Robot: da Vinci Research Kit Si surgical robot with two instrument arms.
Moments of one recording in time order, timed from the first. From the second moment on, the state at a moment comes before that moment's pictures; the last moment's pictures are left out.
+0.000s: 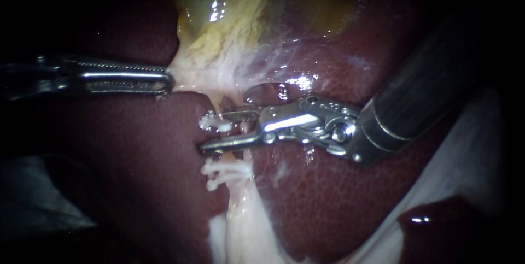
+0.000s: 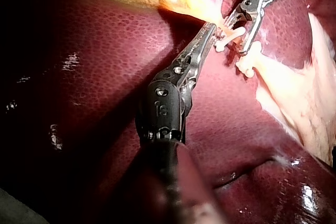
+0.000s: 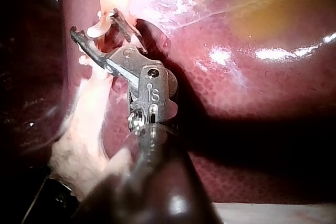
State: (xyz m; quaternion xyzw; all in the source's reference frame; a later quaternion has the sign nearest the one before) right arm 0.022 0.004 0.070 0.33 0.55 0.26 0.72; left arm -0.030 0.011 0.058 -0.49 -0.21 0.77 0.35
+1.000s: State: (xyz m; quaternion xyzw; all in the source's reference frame) right arm 0.020 0.003 0.069 0.26 0.55 0.19 0.77; left arm -0.030 0.011 0.058 -0.49 -0.21 0.77 0.35
